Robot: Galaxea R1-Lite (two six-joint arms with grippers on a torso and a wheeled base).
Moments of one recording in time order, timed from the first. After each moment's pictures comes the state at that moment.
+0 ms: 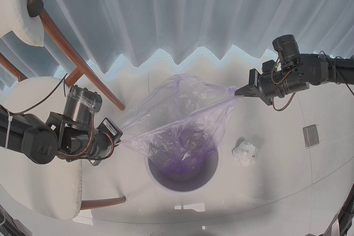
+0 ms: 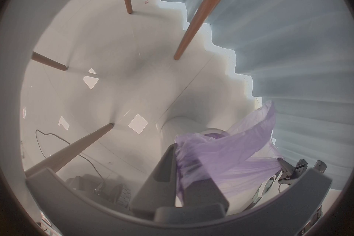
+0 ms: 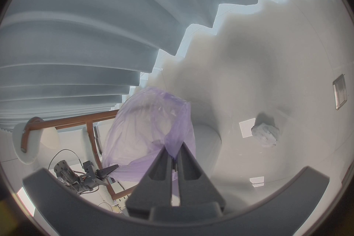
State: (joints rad) left arm -0.44 1.71 -0.85 -0.12 0.13 -1.13; right arm 0.28 2.01 -1.63 0.33 0.43 0.51
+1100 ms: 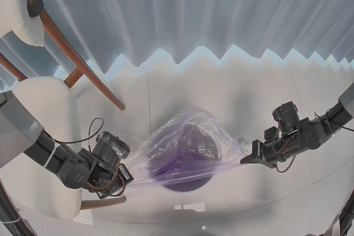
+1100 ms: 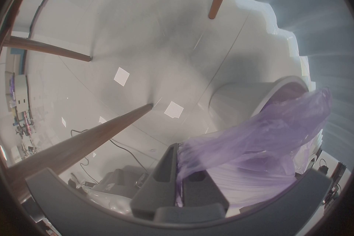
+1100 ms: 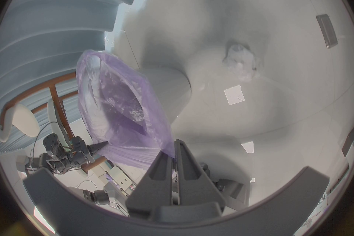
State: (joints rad) left arm -0.51 1.93 -0.71 -0.12 0.18 -1.10; right arm 0.29 1.97 -0.90 -0.07 0.42 0.52
